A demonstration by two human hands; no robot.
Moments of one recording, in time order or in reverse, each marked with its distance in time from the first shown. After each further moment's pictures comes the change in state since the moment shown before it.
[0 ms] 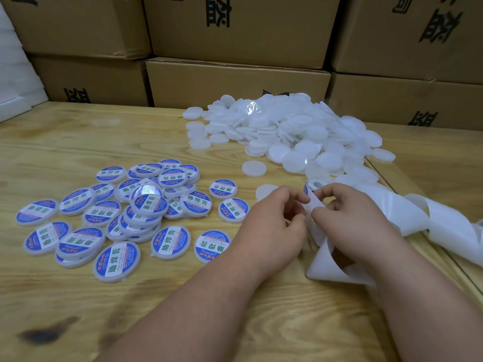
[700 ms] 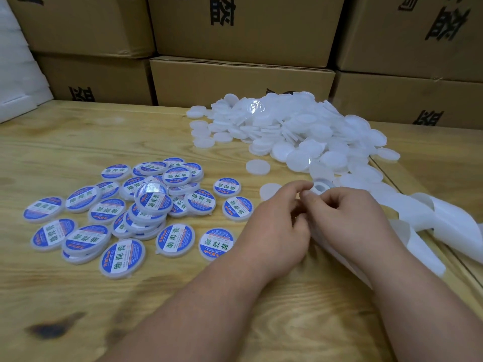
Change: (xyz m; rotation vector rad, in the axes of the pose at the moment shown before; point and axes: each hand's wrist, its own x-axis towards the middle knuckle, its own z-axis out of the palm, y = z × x) left_hand -0.004 0.001 -0.002 0.119 -0.046 0.030; right_hand -0.003 -0.002 0.013 -0.027 0.117 -0.090
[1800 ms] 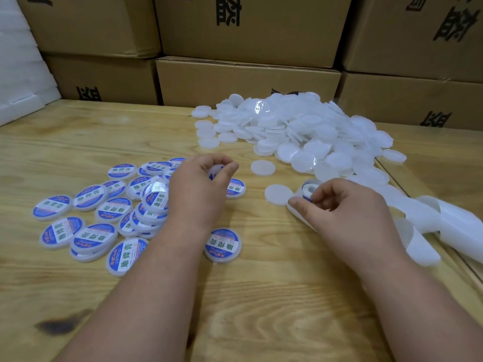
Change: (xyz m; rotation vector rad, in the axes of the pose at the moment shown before) left_hand 0.015 -0.024 -0.091 -0.032 0.612 -0.123; right_hand -0.007 -0.007 0.006 0.033 0.113 -0.092
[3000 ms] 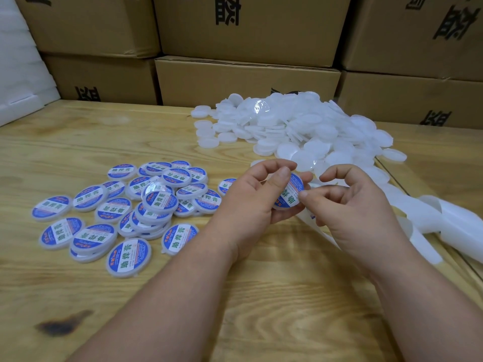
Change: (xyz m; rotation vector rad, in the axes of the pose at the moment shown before) left_hand -0.034 0.021 0.041 -0.844 -0.670 -0.258; right_hand -0.004 -0.019 -0.009 0.518 -0.170 0.078
